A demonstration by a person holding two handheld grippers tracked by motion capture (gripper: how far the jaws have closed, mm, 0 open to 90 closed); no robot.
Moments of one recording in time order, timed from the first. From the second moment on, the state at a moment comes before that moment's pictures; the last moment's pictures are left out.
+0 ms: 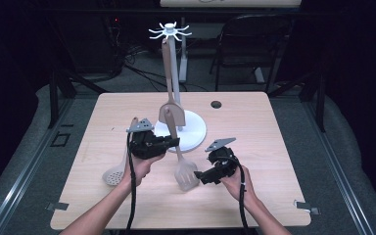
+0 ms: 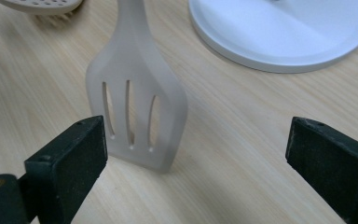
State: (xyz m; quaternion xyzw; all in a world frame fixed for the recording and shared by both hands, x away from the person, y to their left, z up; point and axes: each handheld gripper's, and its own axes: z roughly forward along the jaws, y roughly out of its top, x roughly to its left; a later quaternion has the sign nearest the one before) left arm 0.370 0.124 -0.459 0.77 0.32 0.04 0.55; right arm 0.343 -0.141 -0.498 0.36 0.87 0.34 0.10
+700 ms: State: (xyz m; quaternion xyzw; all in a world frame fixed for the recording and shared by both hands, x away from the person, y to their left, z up) left arm 0.387 0.109 -0.439 0.78 0.31 0.05 0.54; right arm 0.345 -0.184 -0.506 0.38 0.86 0.30 0.12
